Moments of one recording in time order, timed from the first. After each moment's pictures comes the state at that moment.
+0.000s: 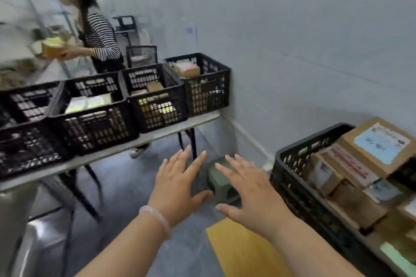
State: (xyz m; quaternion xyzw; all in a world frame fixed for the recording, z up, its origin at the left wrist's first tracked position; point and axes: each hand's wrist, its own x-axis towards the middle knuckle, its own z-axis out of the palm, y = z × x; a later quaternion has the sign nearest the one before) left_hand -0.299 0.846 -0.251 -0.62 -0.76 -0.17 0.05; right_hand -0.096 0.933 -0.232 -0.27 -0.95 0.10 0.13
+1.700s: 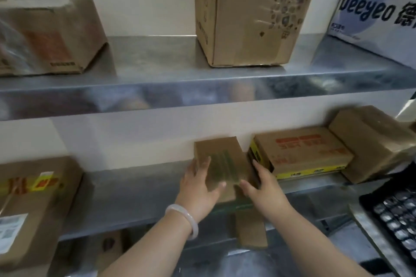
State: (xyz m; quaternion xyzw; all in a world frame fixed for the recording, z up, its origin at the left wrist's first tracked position) left_hand -0.660 0.341 -0.315 0.35 -0.85 -0.40 0.08; right_hand -0.794 0.480 -0.295 0.28 -0.85 0.38 -0.21
